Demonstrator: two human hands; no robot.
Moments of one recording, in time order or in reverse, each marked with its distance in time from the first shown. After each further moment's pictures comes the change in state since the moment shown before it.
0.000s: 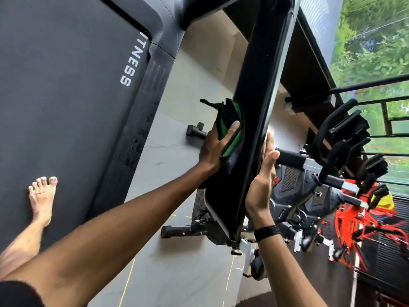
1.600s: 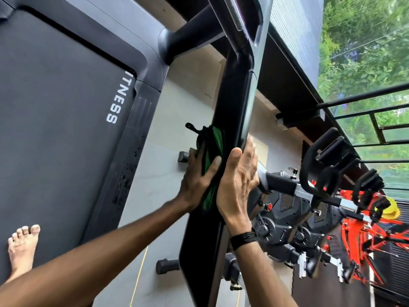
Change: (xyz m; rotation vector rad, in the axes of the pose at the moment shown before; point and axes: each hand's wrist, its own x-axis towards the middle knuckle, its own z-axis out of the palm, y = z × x) left_hand 0.058 0.013 0.010 0.090 -0.135 0.258; right_hand 0.091 -0.069 0.031 -0.413 -0.004 0.048
